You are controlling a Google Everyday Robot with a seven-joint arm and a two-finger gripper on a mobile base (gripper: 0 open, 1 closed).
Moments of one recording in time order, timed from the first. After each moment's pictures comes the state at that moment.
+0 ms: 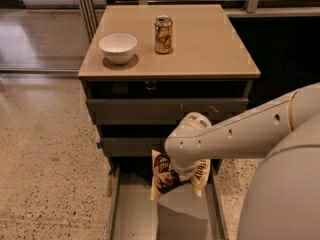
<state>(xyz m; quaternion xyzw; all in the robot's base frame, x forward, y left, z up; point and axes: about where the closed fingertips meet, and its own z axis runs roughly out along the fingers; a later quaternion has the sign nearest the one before) 0.515 -0.081 0.549 -0.78 0.61 -0.09 0.06</state>
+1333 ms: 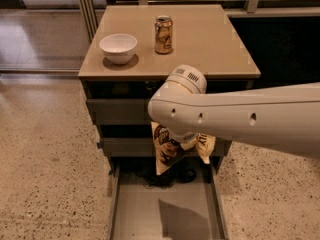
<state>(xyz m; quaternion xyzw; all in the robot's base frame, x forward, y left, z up) 0.546 -0.086 0.699 -0.80 0.57 -0.19 0.04</state>
